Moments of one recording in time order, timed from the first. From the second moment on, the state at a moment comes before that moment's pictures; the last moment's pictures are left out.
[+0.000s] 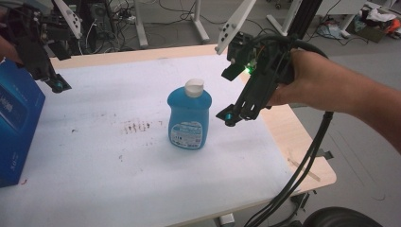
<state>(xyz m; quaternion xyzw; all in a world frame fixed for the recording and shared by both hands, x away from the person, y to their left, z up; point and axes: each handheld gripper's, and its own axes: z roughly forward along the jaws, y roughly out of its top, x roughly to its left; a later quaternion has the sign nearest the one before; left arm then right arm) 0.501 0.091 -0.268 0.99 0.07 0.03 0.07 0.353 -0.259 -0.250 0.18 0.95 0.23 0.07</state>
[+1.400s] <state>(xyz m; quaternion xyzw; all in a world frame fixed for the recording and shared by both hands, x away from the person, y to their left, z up) 0.500 0.092 -0.275 0.99 0.08 0.03 0.07 0.368 -0.300 -0.339 0.21 0.90 0.39 0.04</state>
